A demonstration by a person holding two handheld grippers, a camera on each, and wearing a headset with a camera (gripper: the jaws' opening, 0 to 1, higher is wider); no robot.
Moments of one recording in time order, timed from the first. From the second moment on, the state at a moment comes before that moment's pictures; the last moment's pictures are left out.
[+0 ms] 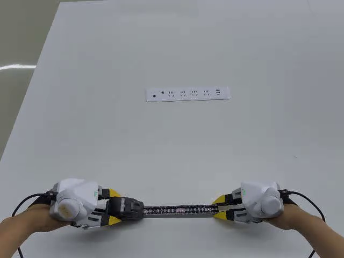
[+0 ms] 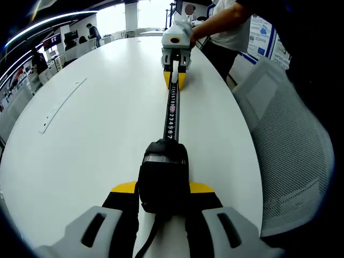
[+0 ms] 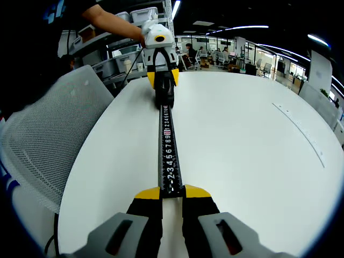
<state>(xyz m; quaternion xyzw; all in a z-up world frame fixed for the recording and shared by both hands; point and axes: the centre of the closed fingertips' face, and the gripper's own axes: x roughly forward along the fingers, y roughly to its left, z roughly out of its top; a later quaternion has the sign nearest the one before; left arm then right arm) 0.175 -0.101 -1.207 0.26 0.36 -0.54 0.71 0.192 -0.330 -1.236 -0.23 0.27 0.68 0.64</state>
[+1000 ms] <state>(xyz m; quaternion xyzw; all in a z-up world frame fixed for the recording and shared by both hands) 0.176 -0.100 -1.209 0.26 0.36 -0.54 0.71 0.193 -0.350 -1.238 -0.23 0.28 0.67 0.65</state>
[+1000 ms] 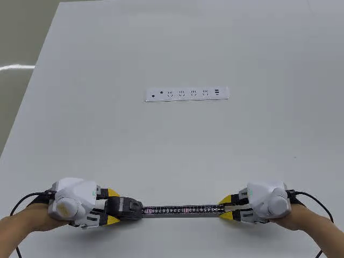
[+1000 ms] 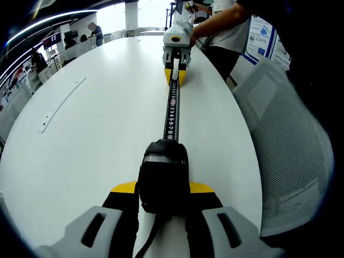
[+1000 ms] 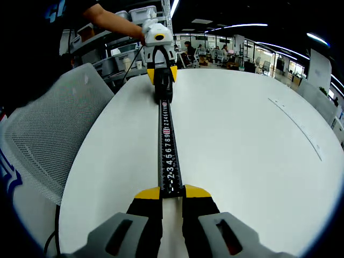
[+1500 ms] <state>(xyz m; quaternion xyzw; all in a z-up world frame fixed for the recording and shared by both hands) 0.176 -0.101 -1.208 0.26 0.37 -0.54 0.71 0.194 -0.366 -1.241 -0.24 0.29 0.66 0.65</state>
